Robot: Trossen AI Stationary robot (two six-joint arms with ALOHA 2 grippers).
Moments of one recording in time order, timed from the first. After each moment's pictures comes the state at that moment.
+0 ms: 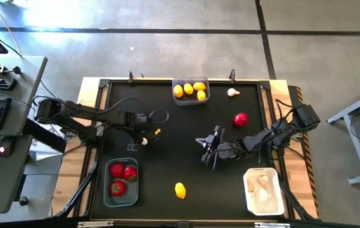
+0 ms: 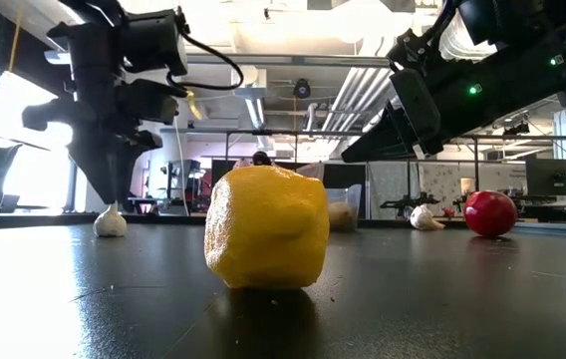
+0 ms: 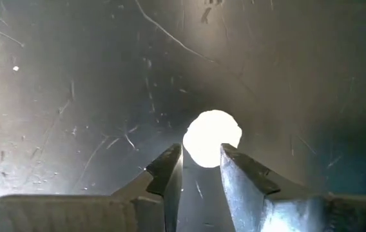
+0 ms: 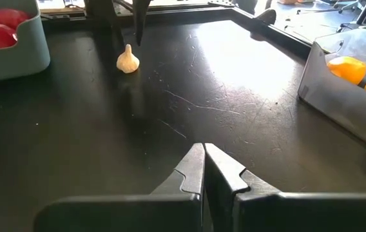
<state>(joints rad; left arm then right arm) 0.06 1.38 0.76 -0.73 -0.03 0.17 0.32 1.63 0.55 0.61 0.69 0.27</state>
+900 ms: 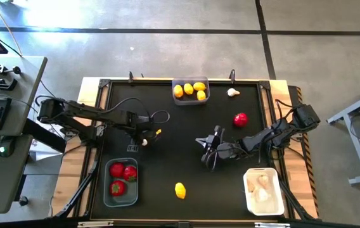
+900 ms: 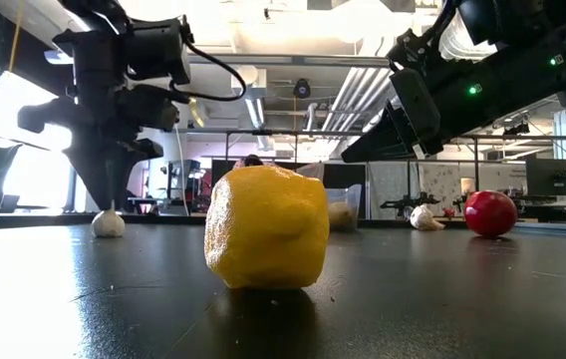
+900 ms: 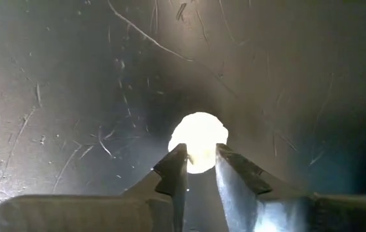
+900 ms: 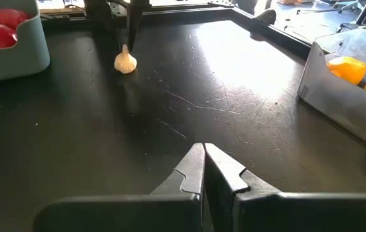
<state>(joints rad) 0.07 1.42 0.76 -0.73 0.05 0.20 0.32 1.63 0.55 0.61 0.69 0.27</state>
